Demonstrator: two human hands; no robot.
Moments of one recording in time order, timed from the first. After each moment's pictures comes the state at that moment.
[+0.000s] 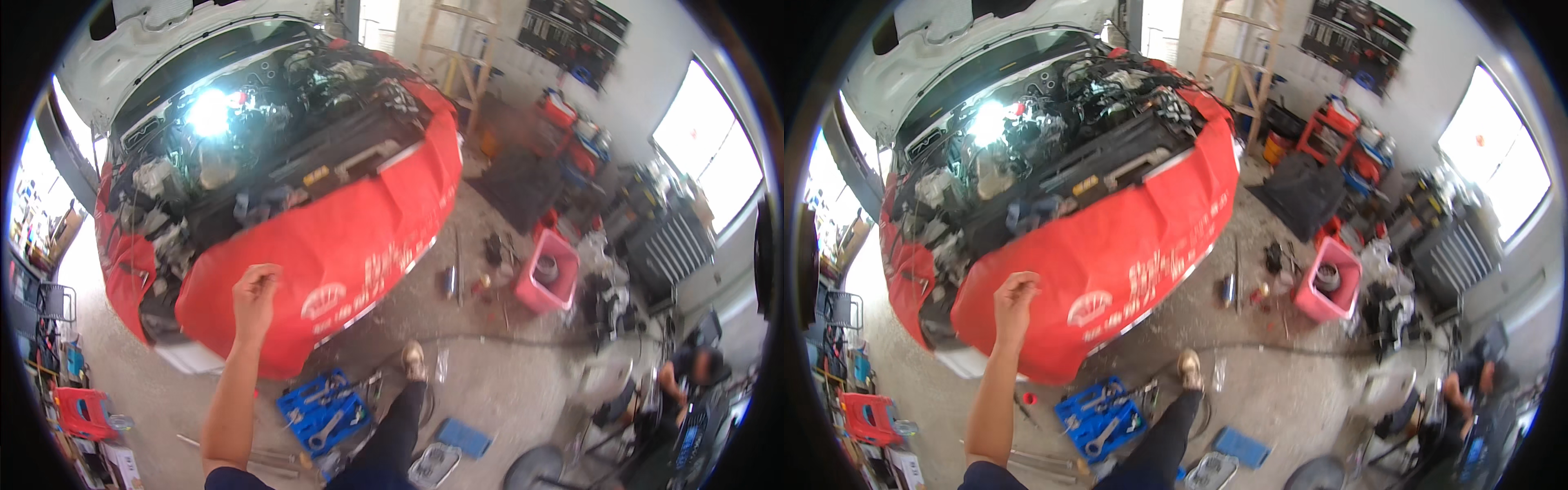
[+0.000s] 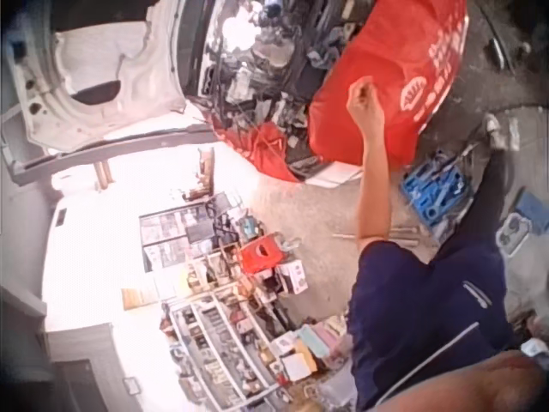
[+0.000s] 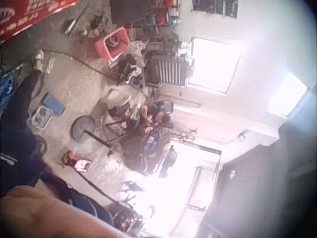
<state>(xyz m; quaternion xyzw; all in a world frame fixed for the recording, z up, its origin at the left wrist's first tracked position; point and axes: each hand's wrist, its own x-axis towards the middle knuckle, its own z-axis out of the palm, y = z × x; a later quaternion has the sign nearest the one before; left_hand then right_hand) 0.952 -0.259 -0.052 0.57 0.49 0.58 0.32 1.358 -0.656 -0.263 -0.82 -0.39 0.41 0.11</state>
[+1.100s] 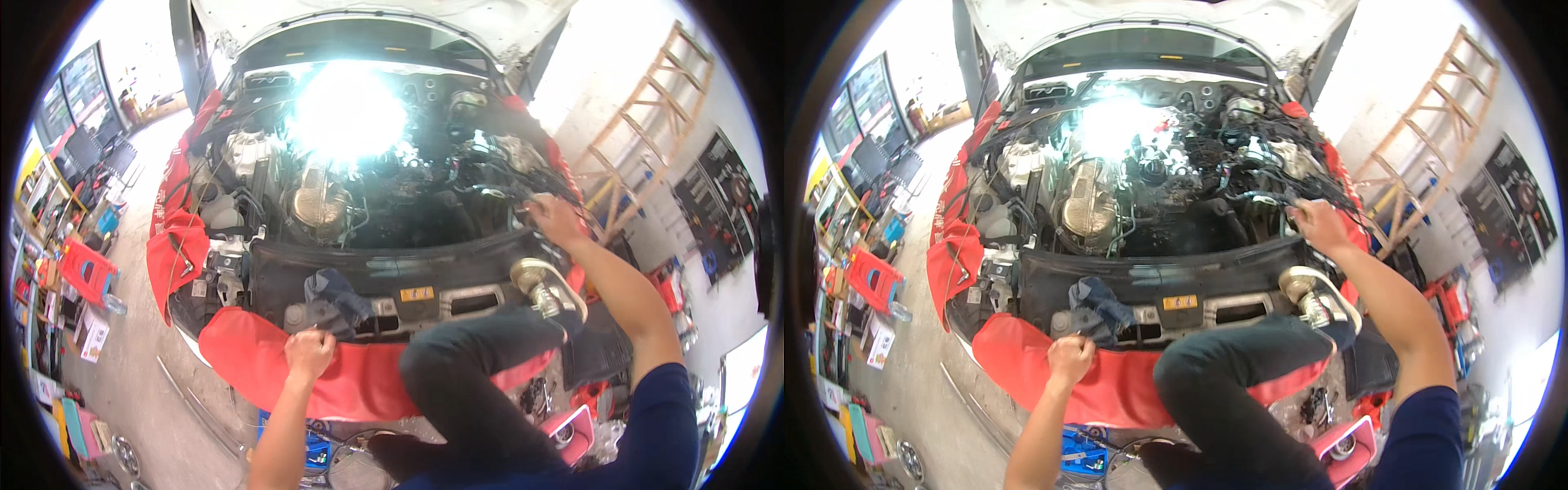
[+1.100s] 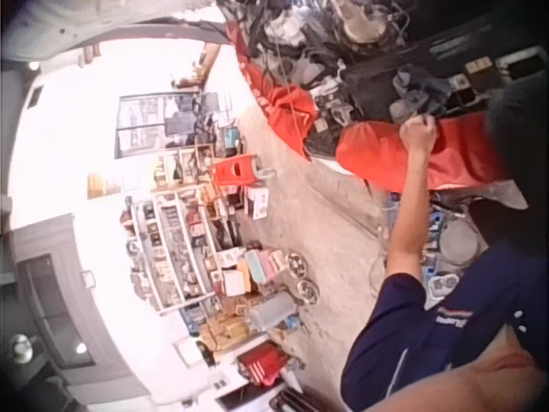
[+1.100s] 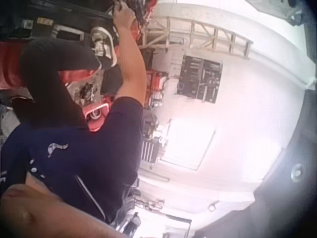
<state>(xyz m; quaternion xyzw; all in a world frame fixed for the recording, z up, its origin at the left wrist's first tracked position) 0.919 -0.100 -0.106 0.43 0.86 0.29 0.00 1.206 0.305 0.096 -0.32 -0.92 0.04 0.21</state>
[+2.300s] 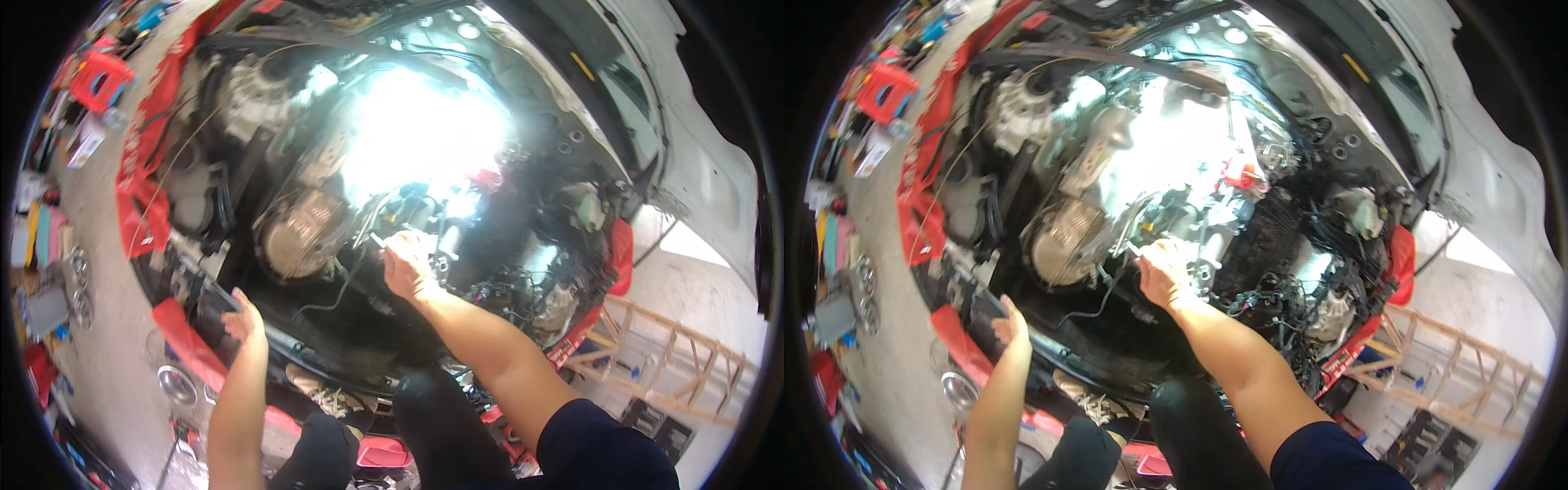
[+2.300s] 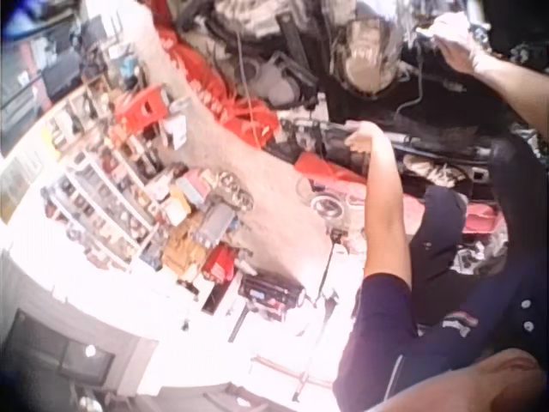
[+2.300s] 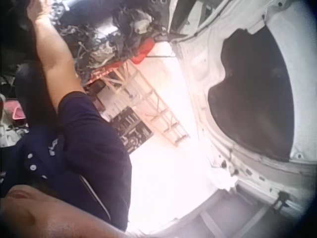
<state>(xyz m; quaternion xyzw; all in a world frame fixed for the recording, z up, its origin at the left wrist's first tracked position) 0.781 0.119 -0.107 -0.54 0.81 0.15 0.18 0.791 0.455 -0.025 0.00 -0.97 0.23 0.04</state>
